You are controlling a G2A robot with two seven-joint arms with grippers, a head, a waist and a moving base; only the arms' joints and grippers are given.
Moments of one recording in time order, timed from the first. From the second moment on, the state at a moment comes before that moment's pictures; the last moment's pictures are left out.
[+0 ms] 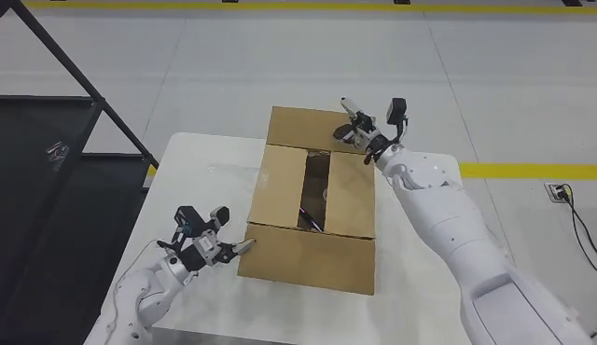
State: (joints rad) left arm 1.16 -1.13 -1.41 -1.34 1.15 -0.76 0.16; right arm -0.17 -1.49 0.82 -0.30 0.63 -0.47 0.65
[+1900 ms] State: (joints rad) left arm 1.18 -1.14 -1.37 -1.45 1.12 -0.54 0.16; right arm -0.18 -1.67 0.82 -0.41 0.59 -0.34 0.68
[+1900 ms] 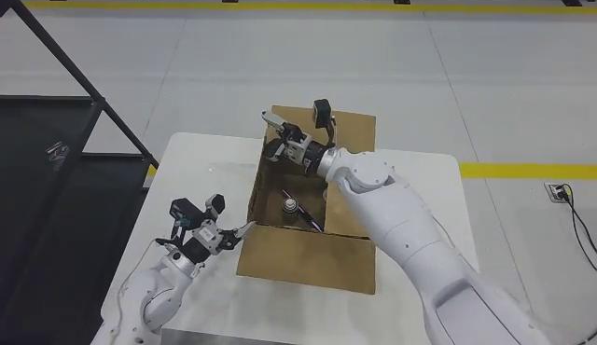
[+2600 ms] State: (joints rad) left arm 1.17 -1.13 -1.51 -1.29 0.93 -0.56 0.17; right arm -0.15 -1.71 0.85 -0.31 0.56 -0.38 0.65
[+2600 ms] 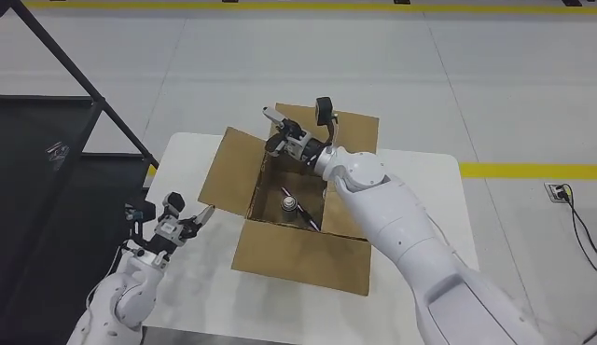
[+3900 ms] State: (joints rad) left arm 0.85 -1.16 -1.33 -0.92 1.24 -0.32 0.16; right arm -0.18 -1.69 0.95 -0.29 0.49 -0.41 0.61
